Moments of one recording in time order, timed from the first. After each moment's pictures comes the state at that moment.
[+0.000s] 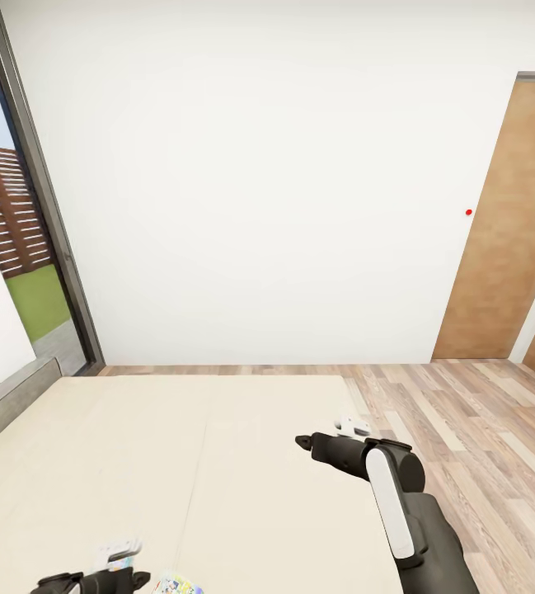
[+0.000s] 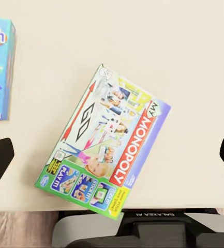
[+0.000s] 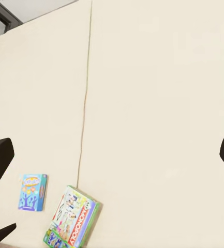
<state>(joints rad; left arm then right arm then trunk) -0.49 0.20 0.14 -0.15 0.06 0.21 -0.37 -0.35 0.17 -0.02 -1.49 -0.34 1.03 -0.05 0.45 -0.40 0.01</state>
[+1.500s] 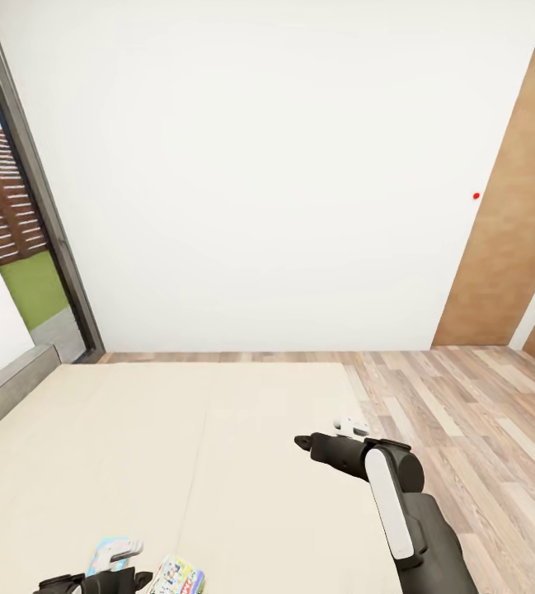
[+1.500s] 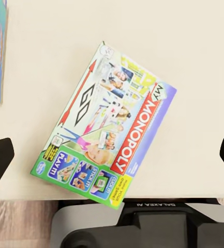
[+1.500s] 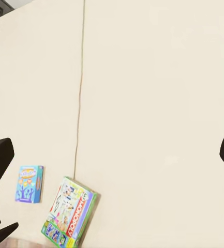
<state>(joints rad) -0.49 0.20 0.14 -0.15 0.06 0.19 -0.38 -0.35 0.17 -0.01 -1.49 -0.34 1.03 -0.05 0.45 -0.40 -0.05</state>
